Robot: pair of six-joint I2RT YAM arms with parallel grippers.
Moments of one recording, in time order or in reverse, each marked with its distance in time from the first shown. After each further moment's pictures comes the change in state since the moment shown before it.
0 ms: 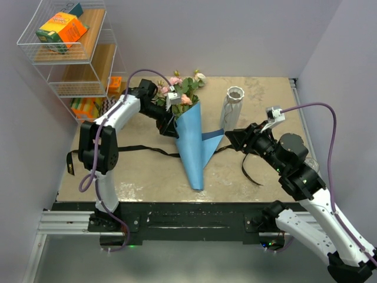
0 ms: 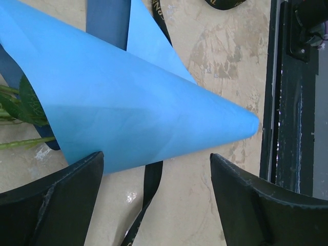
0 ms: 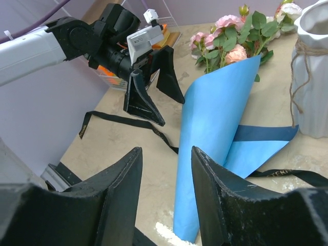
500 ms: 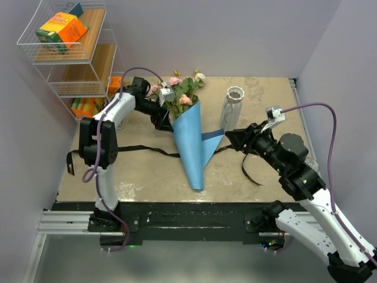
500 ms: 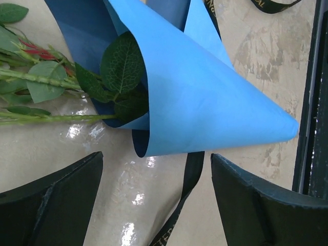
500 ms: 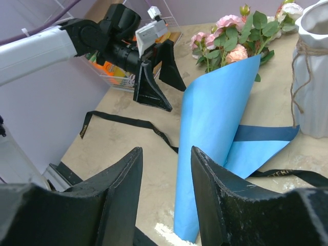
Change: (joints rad) left arm 0.084 0.065 0.038 0.077 -0.039 -0.018; right arm 0.000 -0.002 0.000 0.000 -0.003 0.002
